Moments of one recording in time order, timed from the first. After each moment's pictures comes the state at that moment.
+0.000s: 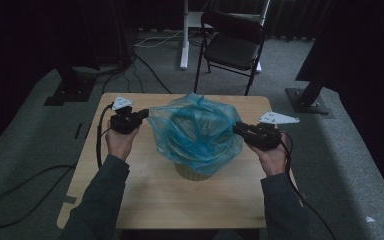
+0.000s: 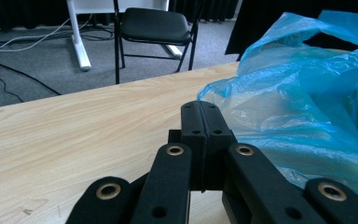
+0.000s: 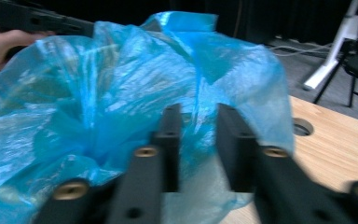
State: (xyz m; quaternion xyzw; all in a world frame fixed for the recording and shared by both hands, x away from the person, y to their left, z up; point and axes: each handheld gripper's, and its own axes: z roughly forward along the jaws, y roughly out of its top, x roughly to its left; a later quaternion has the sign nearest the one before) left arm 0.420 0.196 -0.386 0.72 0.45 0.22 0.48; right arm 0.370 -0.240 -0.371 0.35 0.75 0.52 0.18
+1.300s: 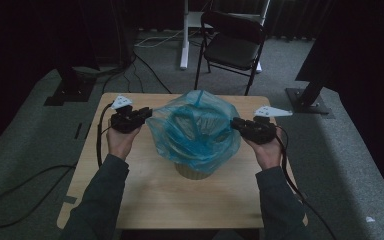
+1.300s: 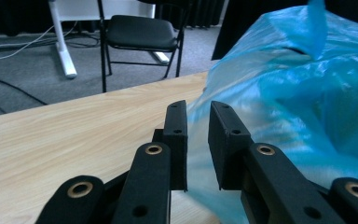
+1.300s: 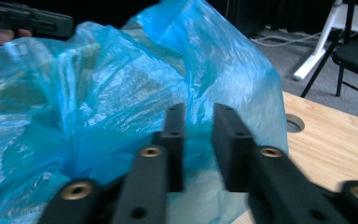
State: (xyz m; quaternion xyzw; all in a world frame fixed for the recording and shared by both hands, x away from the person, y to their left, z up) left arm 0.423 0.190 -0.383 0.72 0.42 0.20 0.51; right arm 0.389 -0.230 -0.369 0.38 0.76 0.50 0.18
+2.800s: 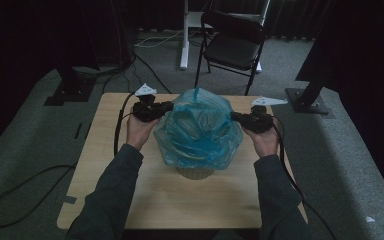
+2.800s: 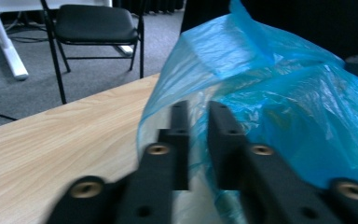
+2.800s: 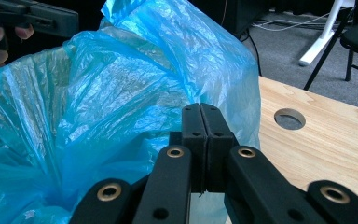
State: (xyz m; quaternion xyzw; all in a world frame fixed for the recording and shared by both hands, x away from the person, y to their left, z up) left arm 0.460 0.137 -0.371 0.77 0.37 0.14 0.51; right arm 0.428 -0.232 -0.373 0.39 0.76 0.49 0.15
